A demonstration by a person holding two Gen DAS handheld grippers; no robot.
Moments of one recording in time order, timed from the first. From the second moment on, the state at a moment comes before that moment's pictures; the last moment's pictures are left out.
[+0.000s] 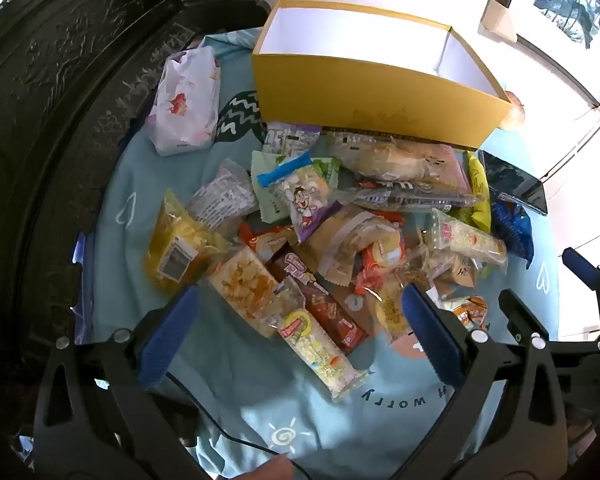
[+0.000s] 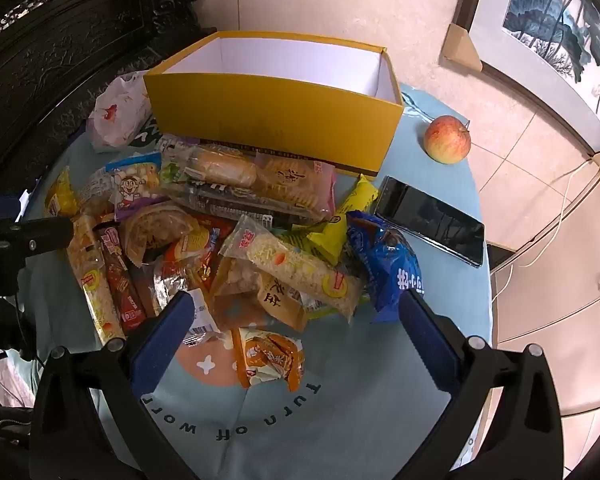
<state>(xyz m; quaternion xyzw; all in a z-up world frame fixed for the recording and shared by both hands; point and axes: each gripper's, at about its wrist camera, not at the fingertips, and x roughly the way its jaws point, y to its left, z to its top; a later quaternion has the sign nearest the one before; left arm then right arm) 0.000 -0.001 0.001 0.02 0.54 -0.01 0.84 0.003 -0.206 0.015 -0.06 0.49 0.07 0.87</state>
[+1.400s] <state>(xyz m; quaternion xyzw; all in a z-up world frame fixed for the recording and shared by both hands) 0.006 0.008 -0.009 0.01 0.56 -0.01 0.83 0.008 -0.202 0.010 -0.07 0.49 0.07 0.86</state>
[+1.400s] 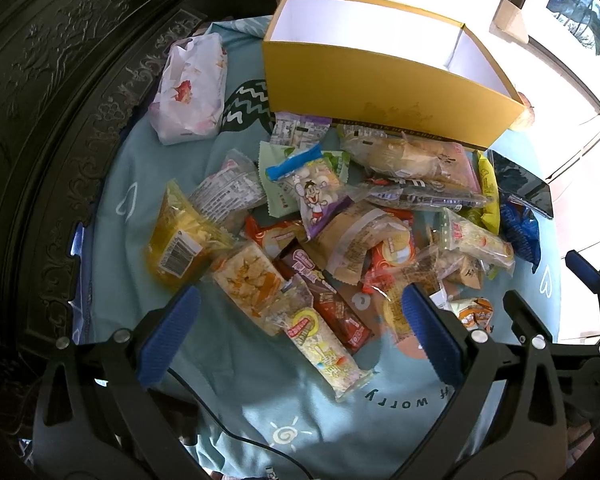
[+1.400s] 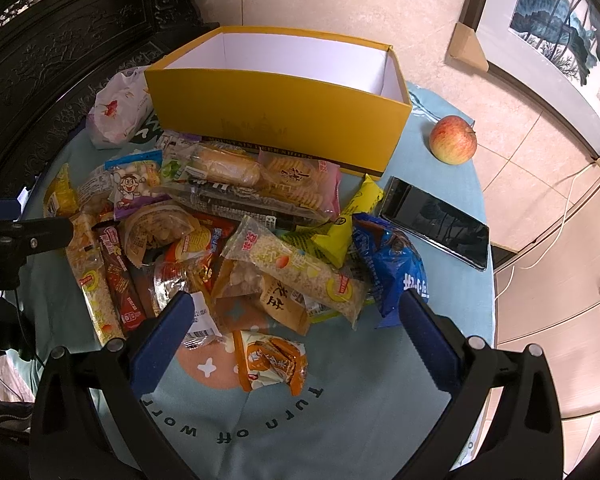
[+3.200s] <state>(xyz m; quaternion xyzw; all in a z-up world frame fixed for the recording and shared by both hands) 0.005 0.014 -0.013 0.01 0.56 0.00 0.83 0.009 -0.202 0.006 -0.07 0.50 0.07 0.86</state>
